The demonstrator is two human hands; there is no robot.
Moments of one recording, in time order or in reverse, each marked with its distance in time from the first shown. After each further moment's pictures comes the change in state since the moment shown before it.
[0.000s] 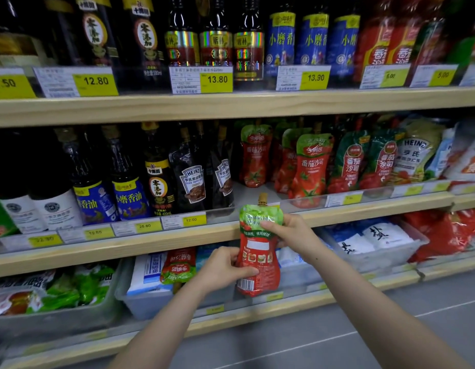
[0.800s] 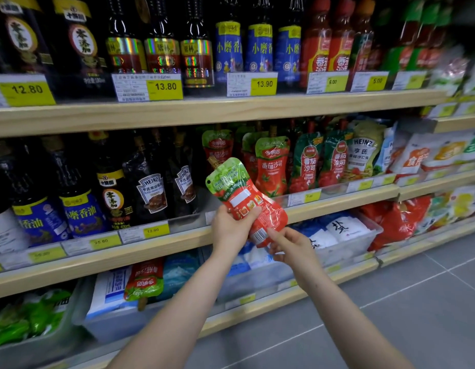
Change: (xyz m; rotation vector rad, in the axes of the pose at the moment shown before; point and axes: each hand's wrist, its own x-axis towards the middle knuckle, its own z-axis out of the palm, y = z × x) left_hand 0.056 0.104 0.056 -0.358 0.488 -0.004; right_hand -0.057 0.018 -0.033 0.282 0.391 0.063
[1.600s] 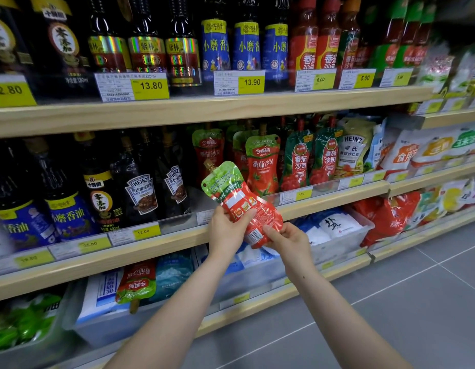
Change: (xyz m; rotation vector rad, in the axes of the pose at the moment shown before) left_hand -0.001 -0.008 0.009 0.108 0.013 0.096; right_hand 0.007 0.003 -0.002 0.145 0.120 -0.070
